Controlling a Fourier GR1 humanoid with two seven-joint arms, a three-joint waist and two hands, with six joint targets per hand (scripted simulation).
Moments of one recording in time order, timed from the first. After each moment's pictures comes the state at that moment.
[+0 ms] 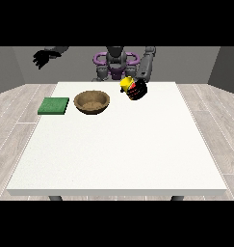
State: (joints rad) left arm -0.42 0.03 -0.01 -0.76 -0.23 0.57 -0.60; right arm -0.02 -0.34 -0.37 -1.35 -0.39 0.50 -0.25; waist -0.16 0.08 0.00
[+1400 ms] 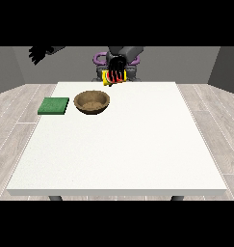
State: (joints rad) left arm -0.88 0.01 -0.62 -0.55 -1.18 0.42 0.58; right arm -0.17 -0.38 -0.36 -1.14 -0.35 0.43 -0.11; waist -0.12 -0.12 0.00
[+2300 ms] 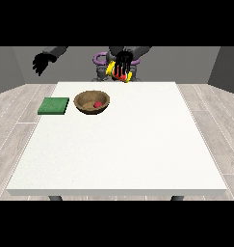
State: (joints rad) left arm -0.80 0.07 -0.61 -0.89 -1.09 0.33 0.54; right arm -0.21 -0.37 -0.37 -1.07 -0.32 0.37 -0.14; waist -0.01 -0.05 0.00
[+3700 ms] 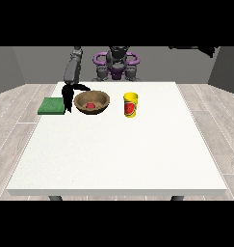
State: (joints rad) left arm -0.76 0.46 0.31 -1.33 0.35 -0.20 0.17; right arm -0.33 -0.21 -0.39 -1.00 -0.32 0.16 -0.27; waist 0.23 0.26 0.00
